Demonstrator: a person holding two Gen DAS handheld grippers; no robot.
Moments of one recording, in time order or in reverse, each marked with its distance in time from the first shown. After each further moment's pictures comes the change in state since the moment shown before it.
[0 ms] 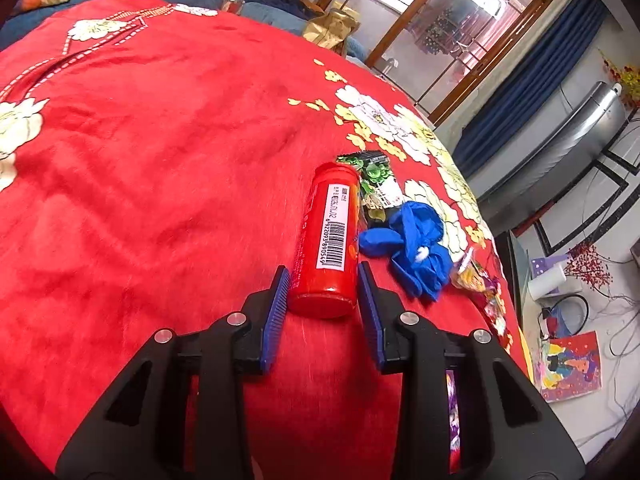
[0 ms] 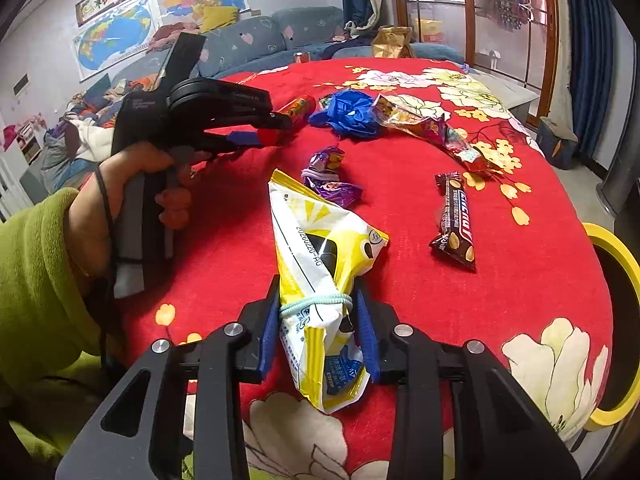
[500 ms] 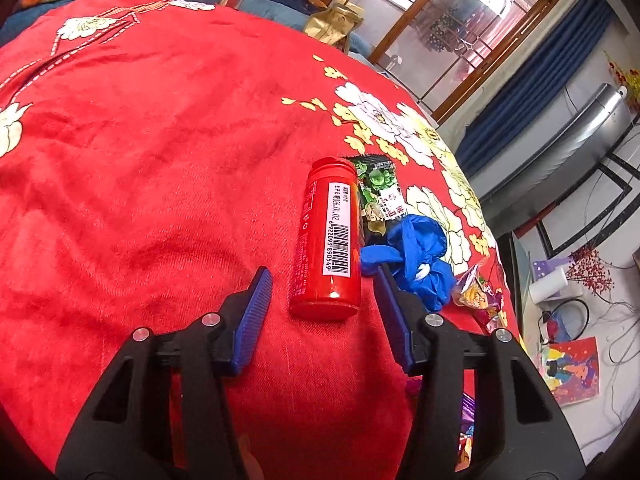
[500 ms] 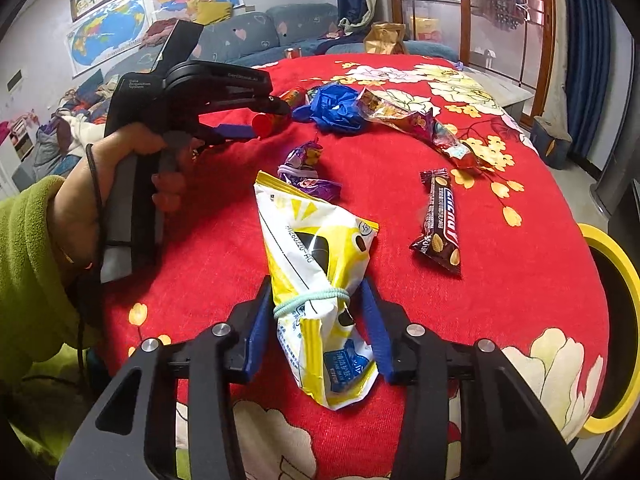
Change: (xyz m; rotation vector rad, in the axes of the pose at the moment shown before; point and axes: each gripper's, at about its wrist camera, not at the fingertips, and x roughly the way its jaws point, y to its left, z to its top) left arm 0.020 -0.005 0.013 -0.009 0.022 0.010; right arm 0.009 -0.010 0.000 -0.008 0.012 -0.037
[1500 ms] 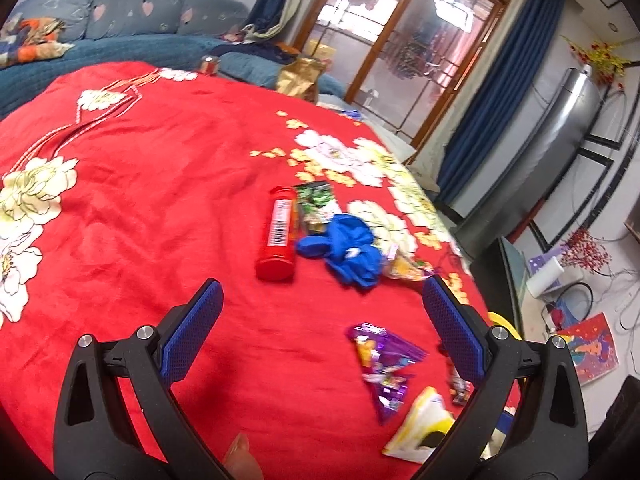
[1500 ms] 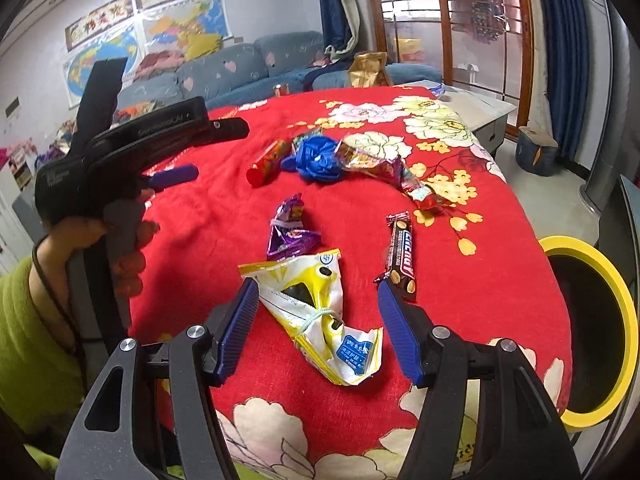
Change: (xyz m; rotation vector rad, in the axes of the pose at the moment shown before) left arm -0.072 -0.039 -0.032 0.115 -0.165 0.008; right arm -0.043 -0.010 0.011 0.051 -0.099 -0.012
